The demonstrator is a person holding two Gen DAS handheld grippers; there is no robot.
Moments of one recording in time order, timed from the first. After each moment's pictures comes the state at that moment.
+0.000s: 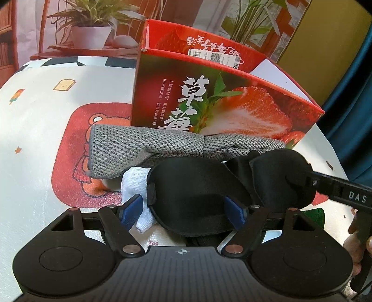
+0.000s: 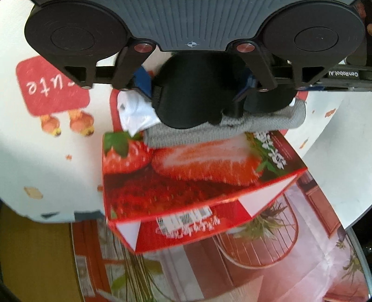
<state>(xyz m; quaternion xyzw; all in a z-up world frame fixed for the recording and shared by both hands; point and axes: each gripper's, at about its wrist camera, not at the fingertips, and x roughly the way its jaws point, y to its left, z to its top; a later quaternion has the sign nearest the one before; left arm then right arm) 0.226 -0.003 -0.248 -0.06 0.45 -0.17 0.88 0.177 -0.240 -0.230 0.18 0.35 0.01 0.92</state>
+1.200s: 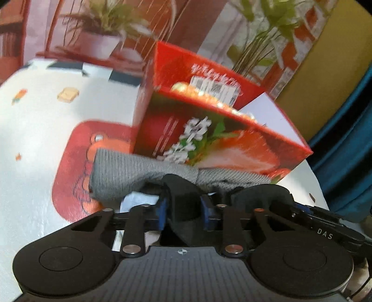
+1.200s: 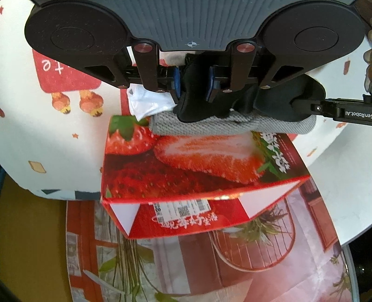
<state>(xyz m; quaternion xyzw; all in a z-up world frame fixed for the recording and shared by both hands) 0.237 0.011 -0.224 -0.13 0.40 -0.18 0.89 0.181 -0.236 -0.225 0.13 0.34 0.01 0.93</state>
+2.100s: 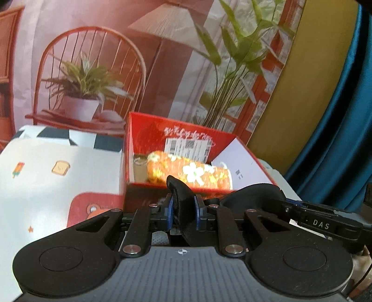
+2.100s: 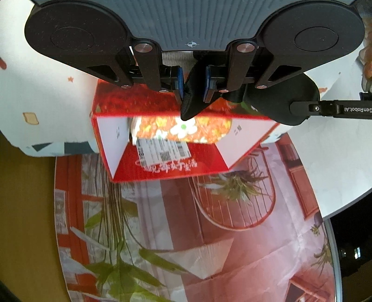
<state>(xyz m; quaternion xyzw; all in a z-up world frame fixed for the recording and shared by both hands) 0.234 0.003 -0.148 -0.09 0.30 -0.20 0.93 0.192 -0.245 -0.151 0.13 0.26 0.04 0.96</state>
